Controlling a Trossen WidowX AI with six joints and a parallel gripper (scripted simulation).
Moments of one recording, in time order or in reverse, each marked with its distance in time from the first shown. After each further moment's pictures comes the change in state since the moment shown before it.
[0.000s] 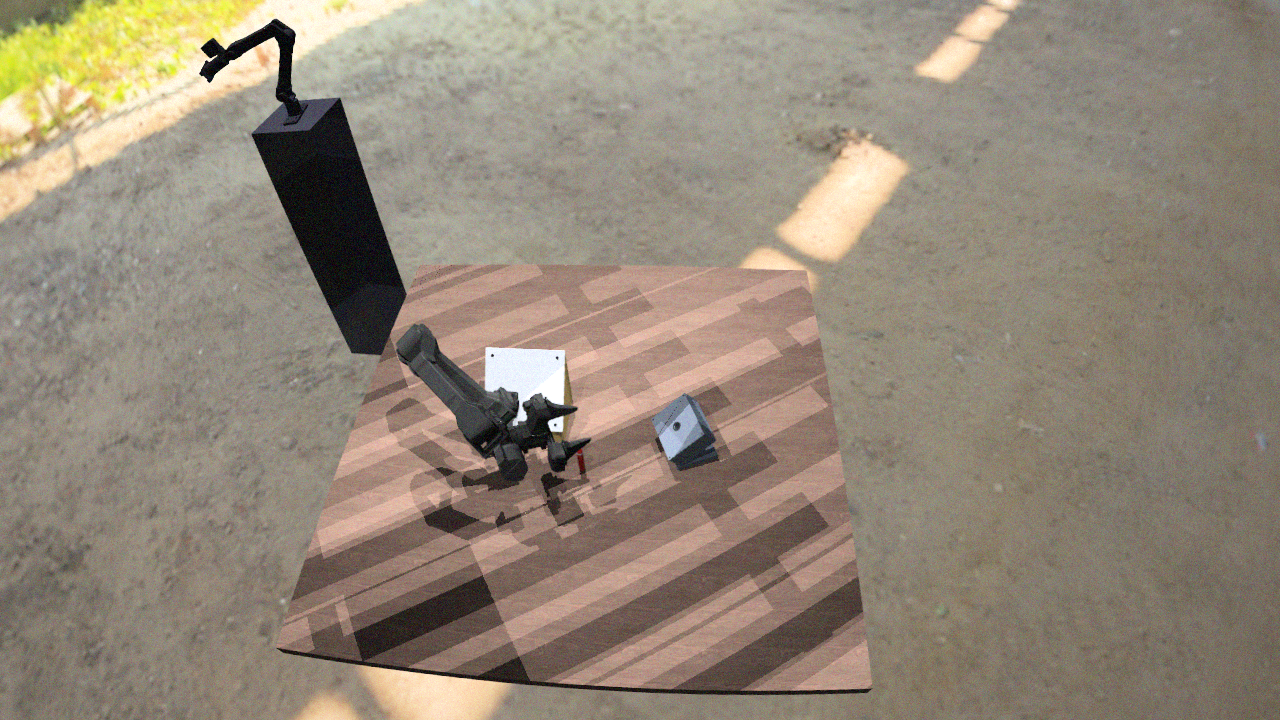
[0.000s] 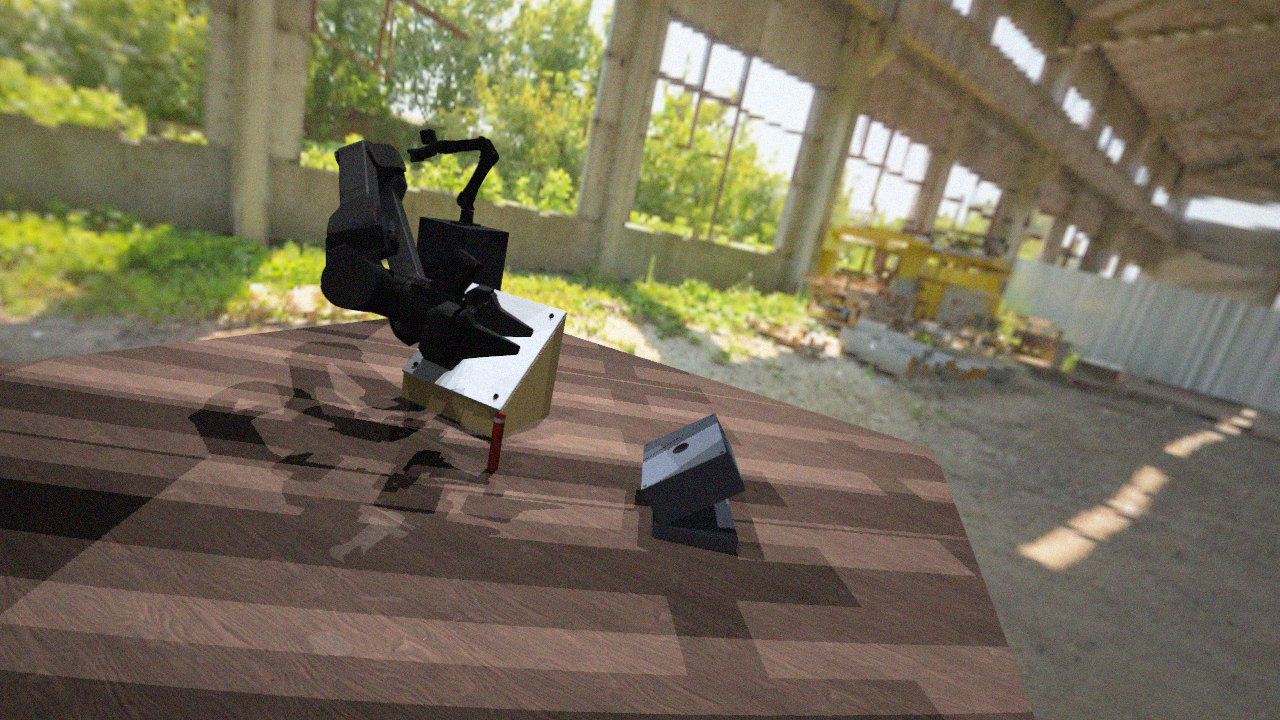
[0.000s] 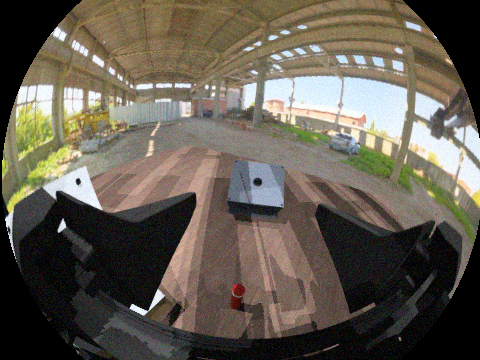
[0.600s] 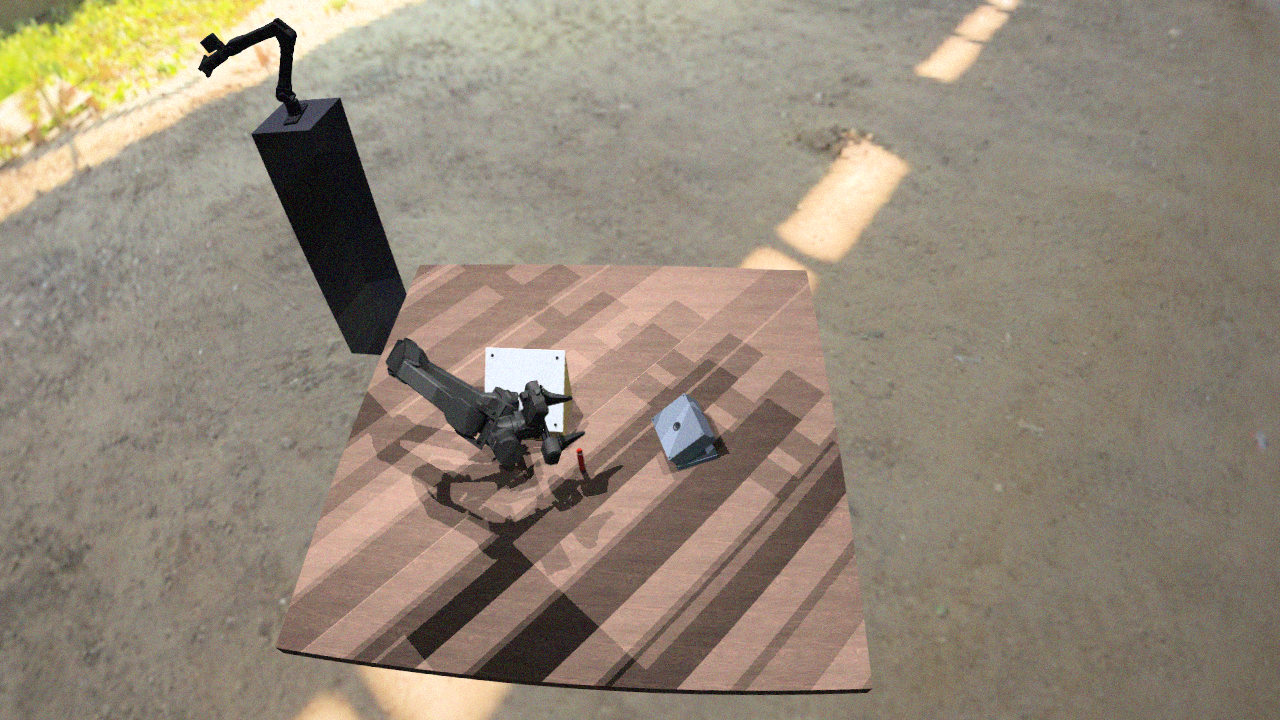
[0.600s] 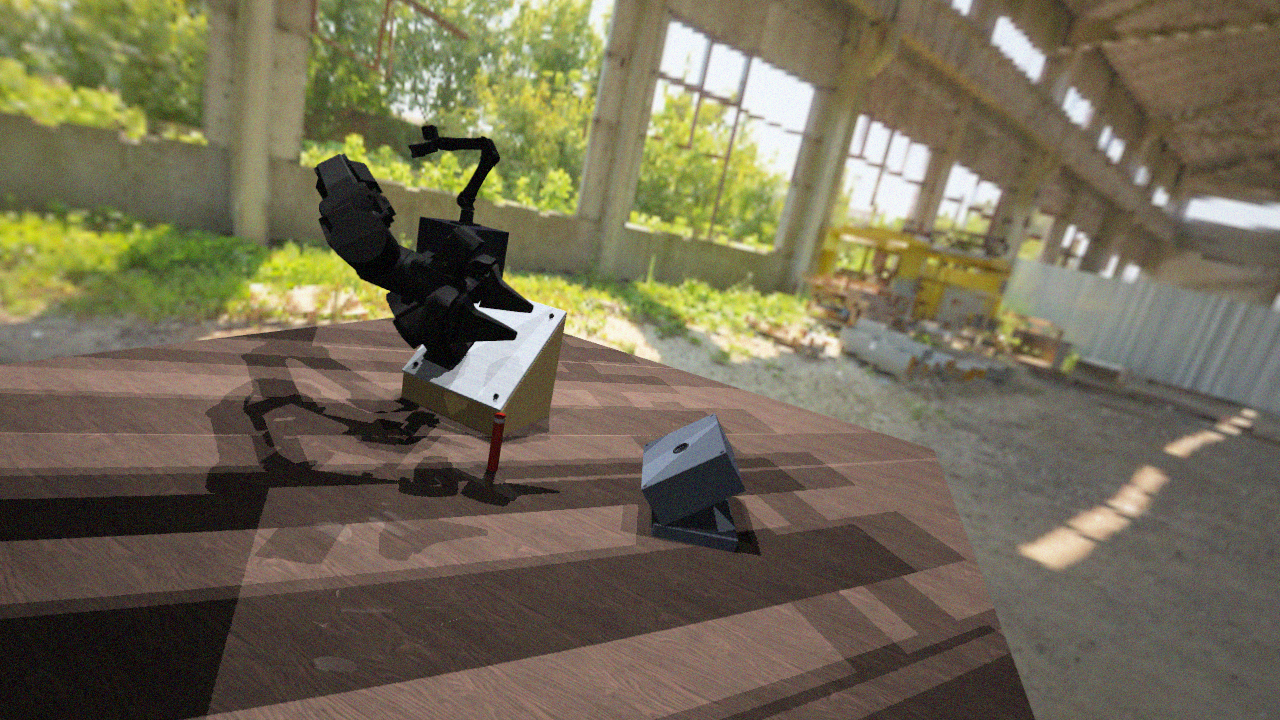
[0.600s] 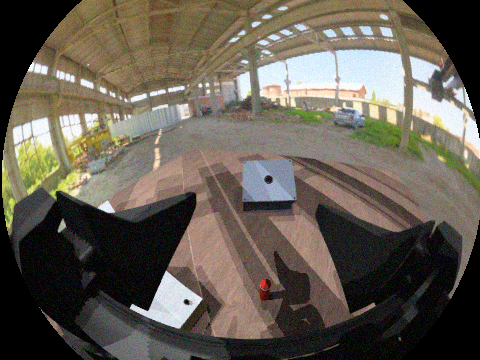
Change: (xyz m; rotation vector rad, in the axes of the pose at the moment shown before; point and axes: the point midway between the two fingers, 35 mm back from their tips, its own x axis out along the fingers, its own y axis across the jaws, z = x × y) arm -0.010 0.011 0.022 0.184 0.067 0.018
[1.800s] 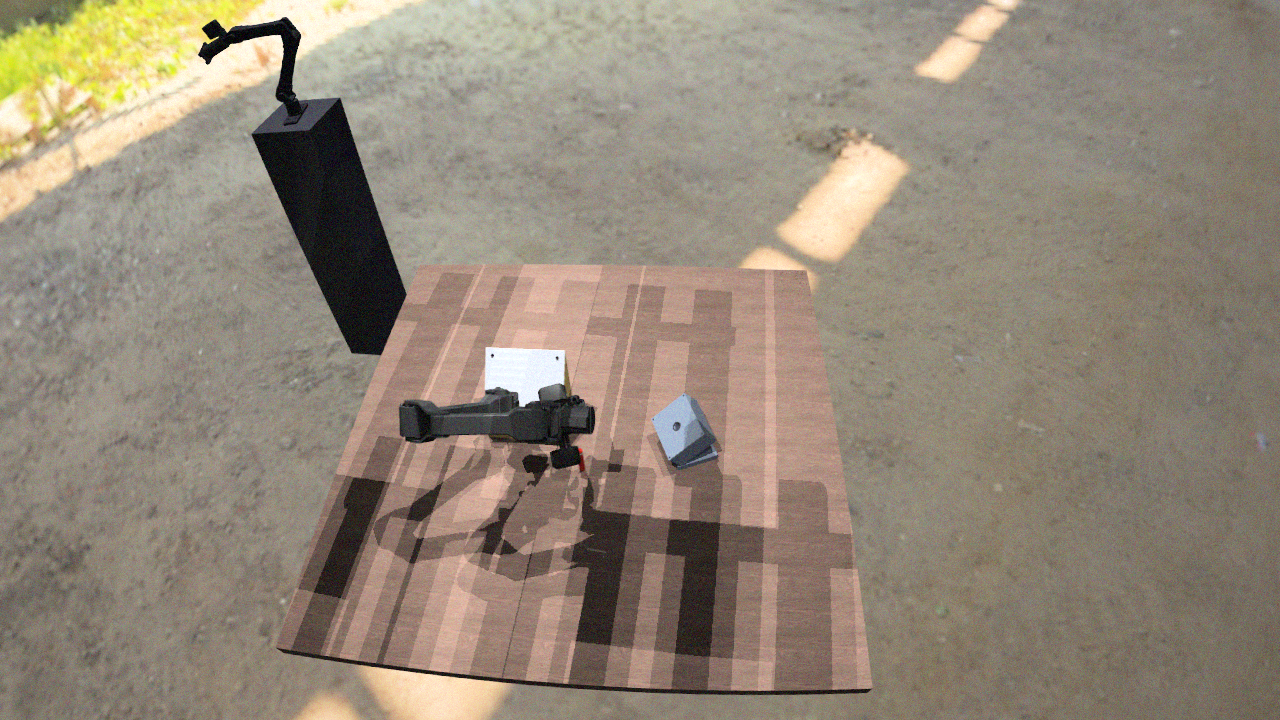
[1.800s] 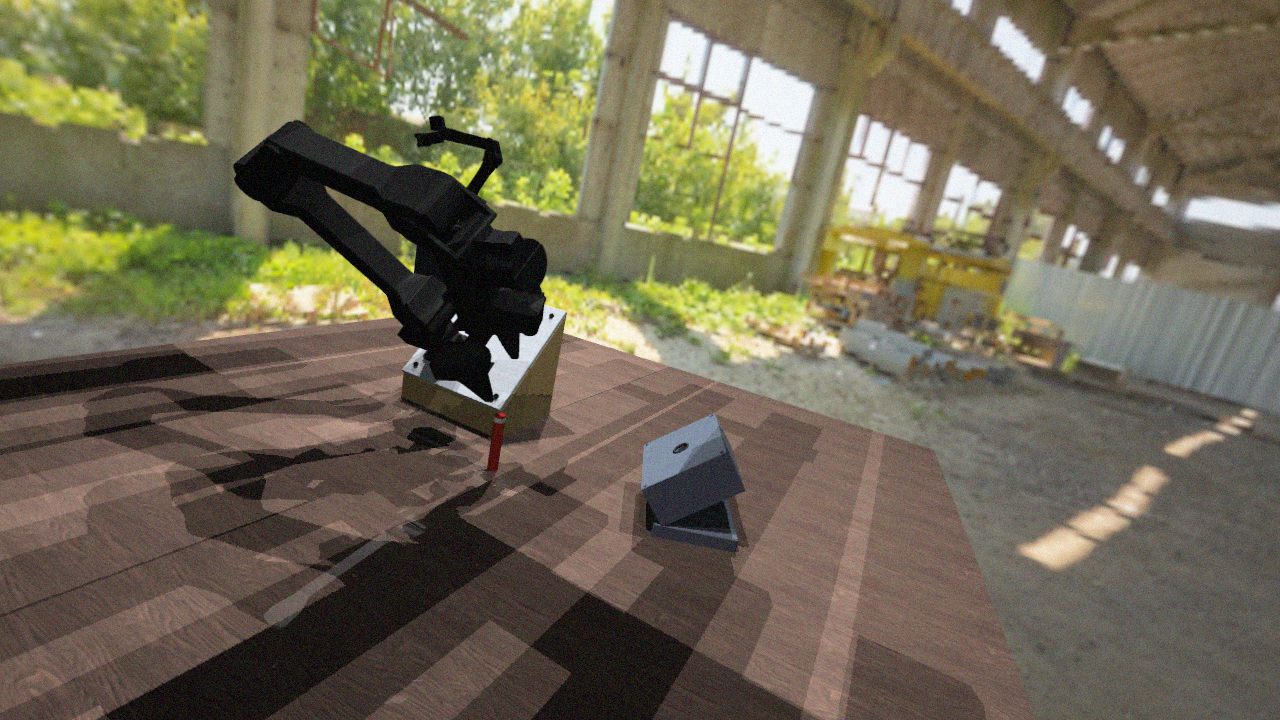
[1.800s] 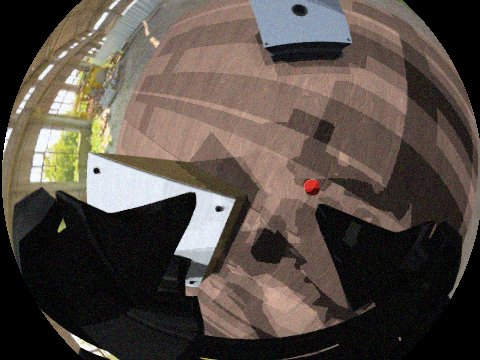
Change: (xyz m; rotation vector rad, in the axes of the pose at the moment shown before) arm 0.017 0.007 -0.069 0.268 1.051 0.093
